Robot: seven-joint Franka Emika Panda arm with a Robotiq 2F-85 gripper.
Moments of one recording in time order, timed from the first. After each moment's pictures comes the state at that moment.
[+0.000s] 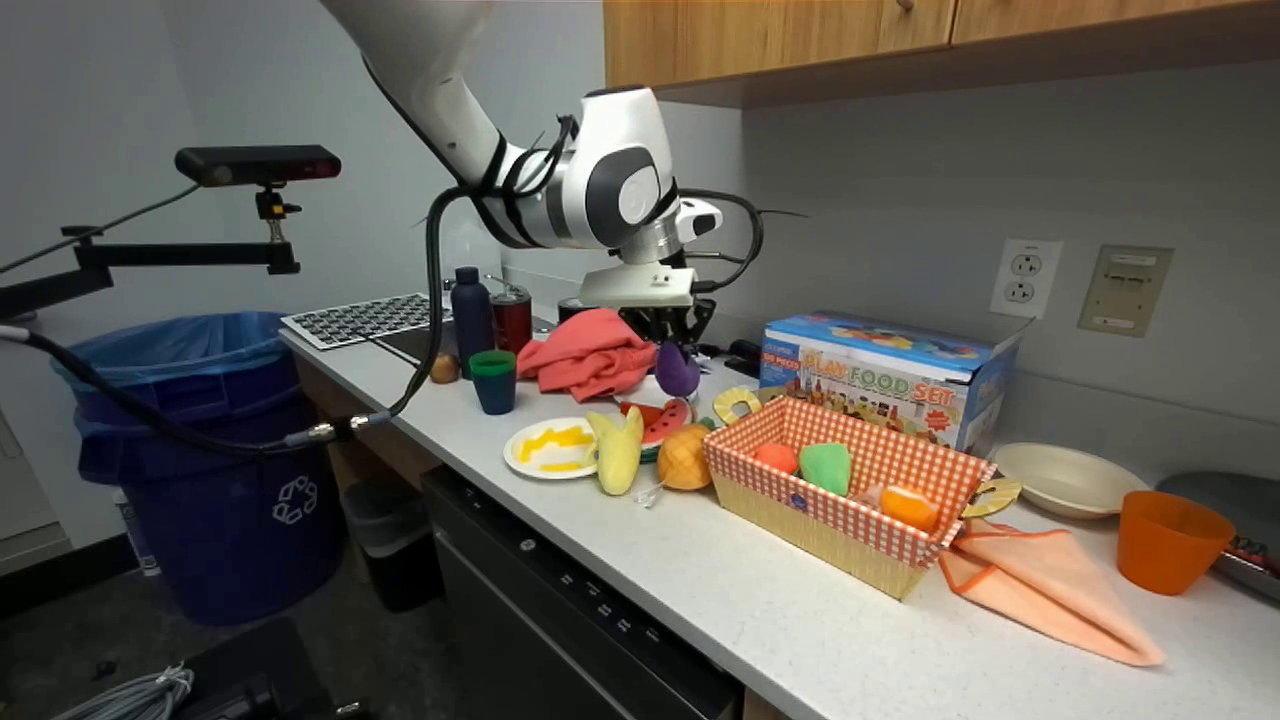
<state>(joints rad) 0.07 0.34 0.13 -1.94 -0.11 2.66 -0.17</state>
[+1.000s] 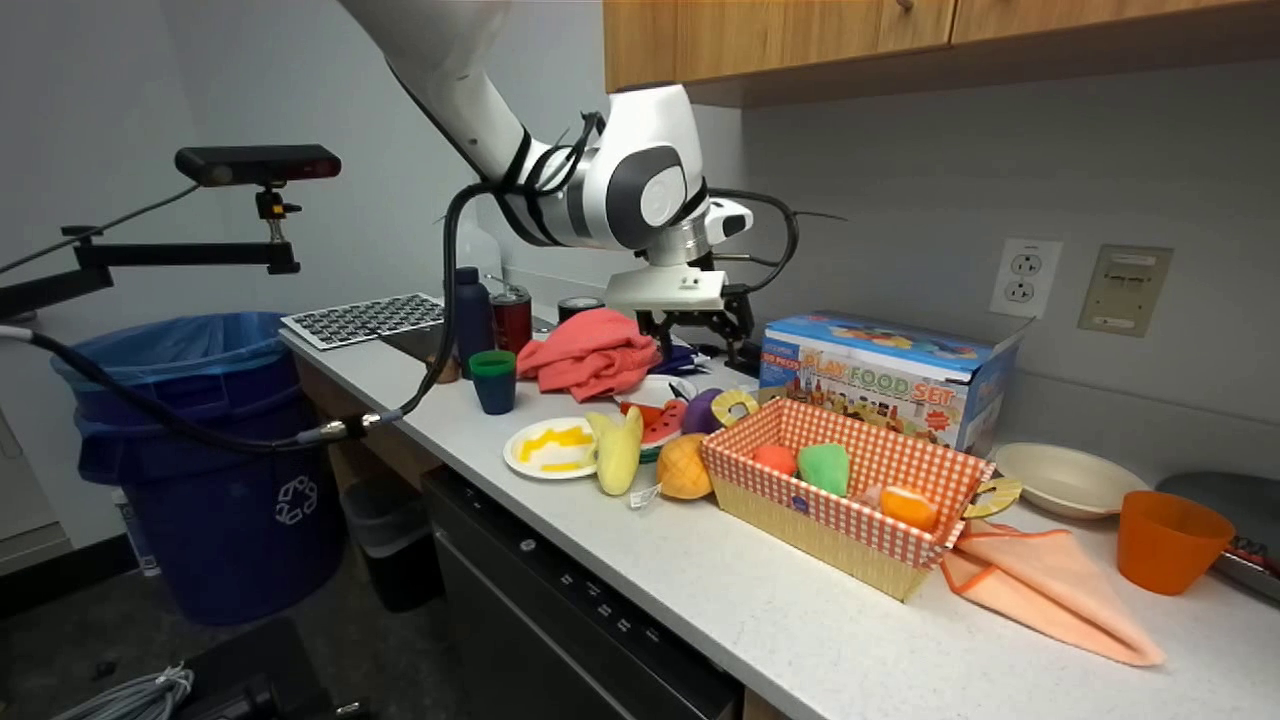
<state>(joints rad) 0.04 0.33 0.10 -1.93 -0.07 2.65 -0.23</state>
